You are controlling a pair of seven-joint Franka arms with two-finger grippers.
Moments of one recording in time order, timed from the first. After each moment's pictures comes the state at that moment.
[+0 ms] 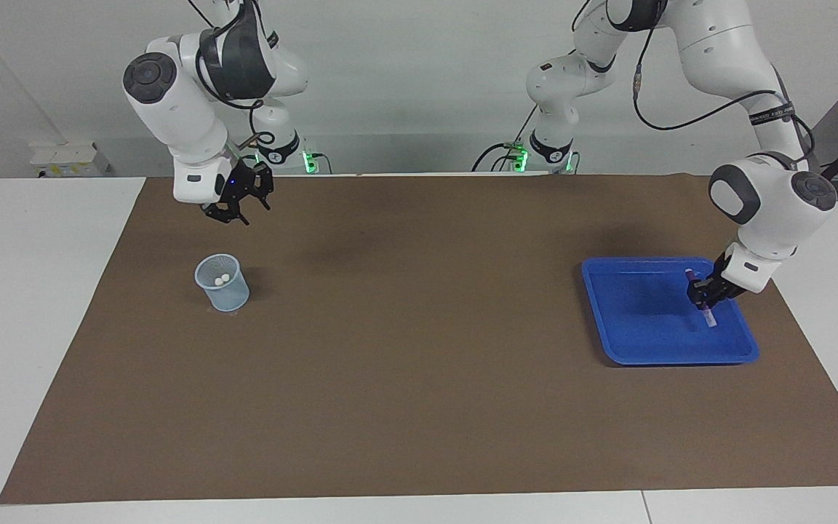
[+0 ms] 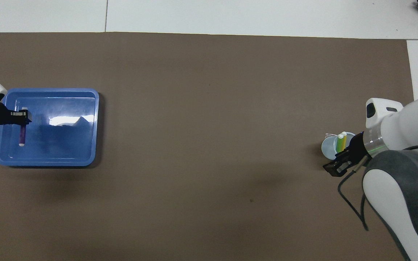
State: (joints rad) left arm 0.27 0.28 -0.07 -1.89 0.03 2.19 0.08; right arm 0.09 -0.13 0.03 -2.02 0.13 1.70 -0.50
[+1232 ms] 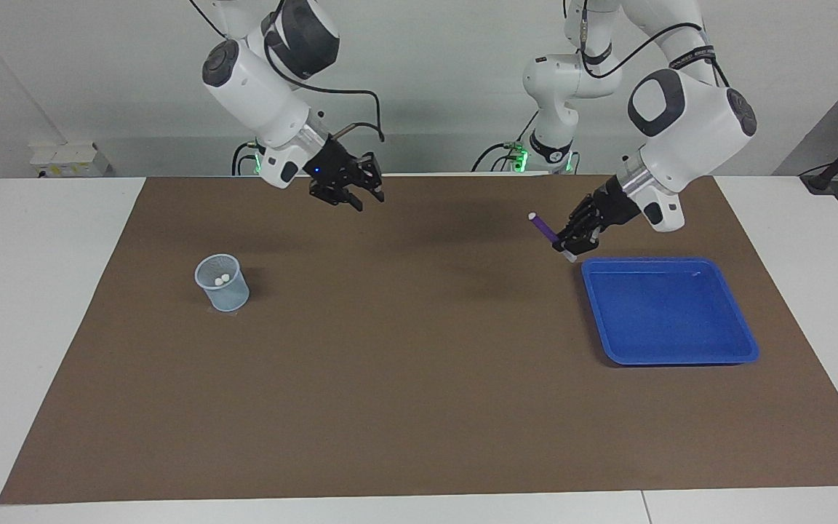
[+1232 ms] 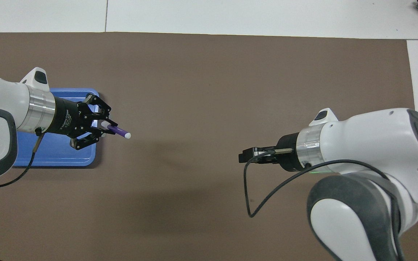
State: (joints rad) left arm -0.07 -0.03 -0.09 -1.95 -0.56 1.90 -1.13; right arm 0.36 -0.14 0.03 -2.06 0.62 2.06 0.17
